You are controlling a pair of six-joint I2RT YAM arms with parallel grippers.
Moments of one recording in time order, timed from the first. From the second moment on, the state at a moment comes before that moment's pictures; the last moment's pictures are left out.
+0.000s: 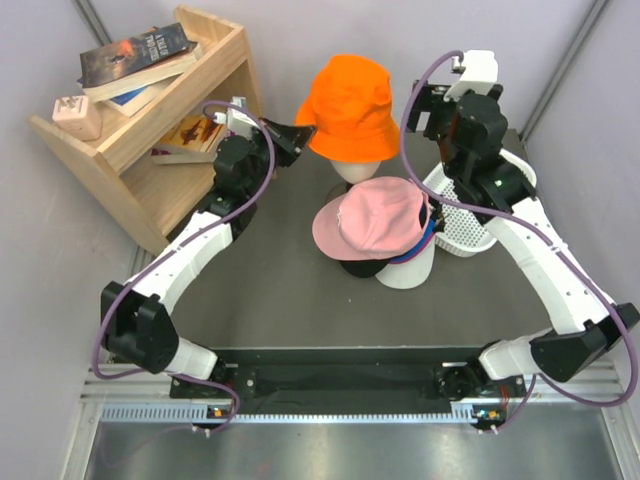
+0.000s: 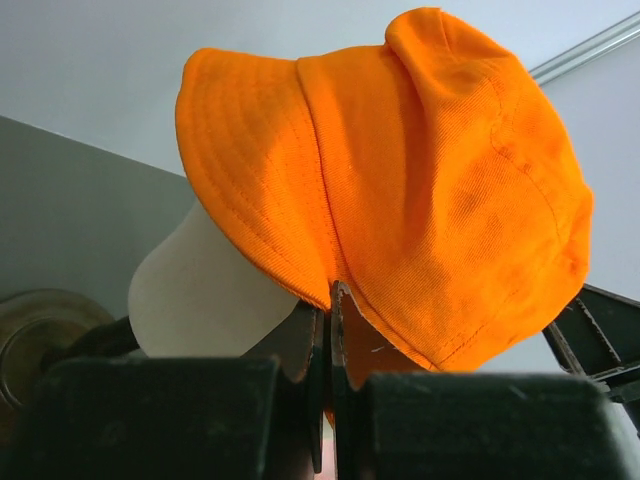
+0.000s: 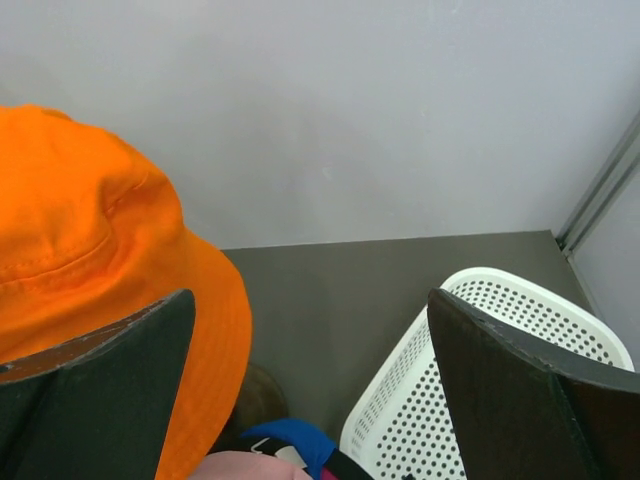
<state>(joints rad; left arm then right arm) -0.41 1.44 1.24 0.33 0.10 -1.01 0.53 1.38 1.65 -0.27 0.53 0.06</state>
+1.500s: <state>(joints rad) -0.41 1.07 0.98 -0.29 -0.41 -0.63 0.35 0.79 0.83 -0.16 0.85 0.29</state>
